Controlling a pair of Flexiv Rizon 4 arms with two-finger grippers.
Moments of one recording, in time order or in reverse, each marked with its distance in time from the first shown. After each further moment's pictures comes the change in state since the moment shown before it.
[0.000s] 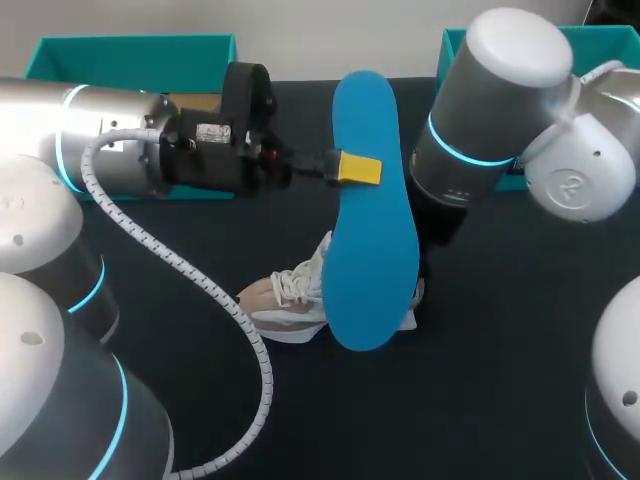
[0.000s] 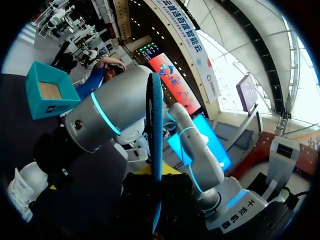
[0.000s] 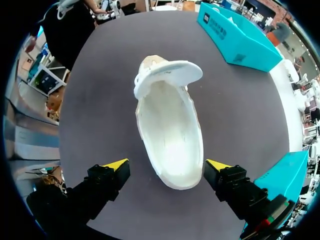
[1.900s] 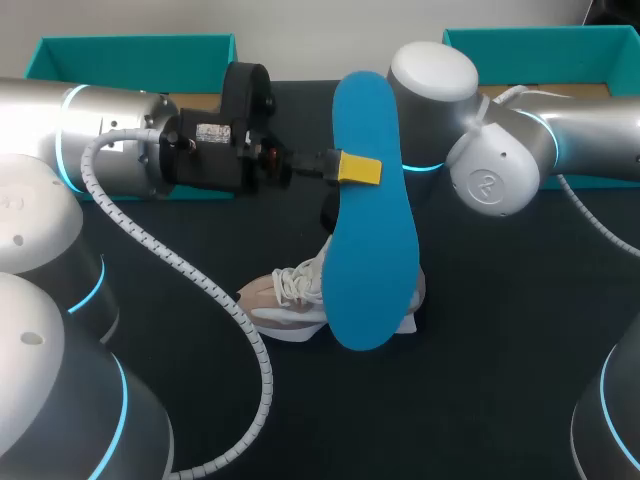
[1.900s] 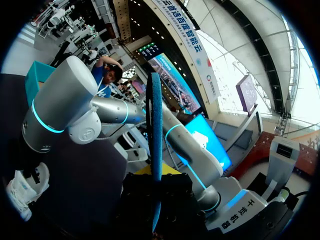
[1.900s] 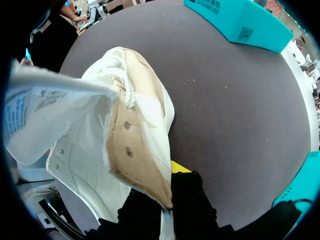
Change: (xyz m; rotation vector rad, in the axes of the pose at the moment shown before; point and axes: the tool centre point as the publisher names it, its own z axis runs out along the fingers) left arm 0.000 0.000 0.000 0.000 0.000 0.000; right arm -0.037 0.035 0.097 0.021 0.105 0.139
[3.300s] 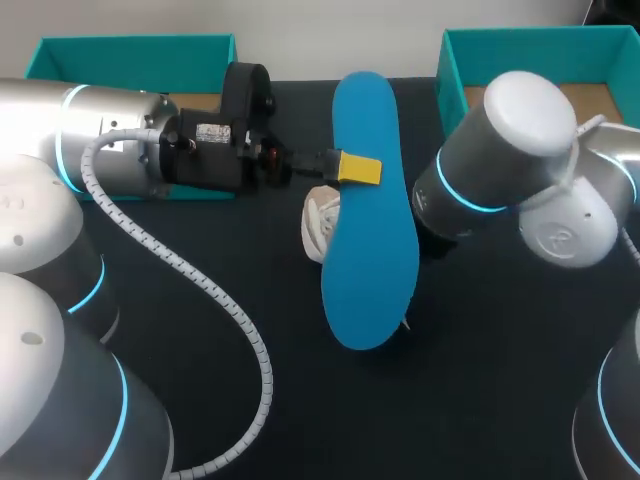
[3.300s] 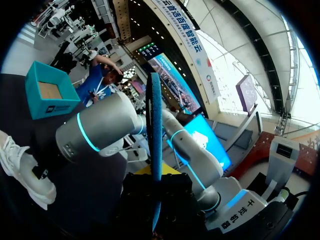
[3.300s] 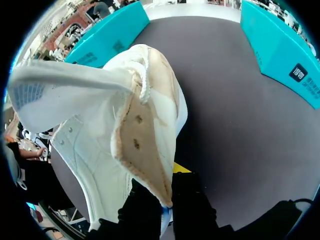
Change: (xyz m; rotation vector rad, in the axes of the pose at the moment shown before) left arm 0.000 0.000 0.000 0.000 0.000 0.000; right arm 0.024 -0.025 -0.033 -0.249 -0.077 1.036
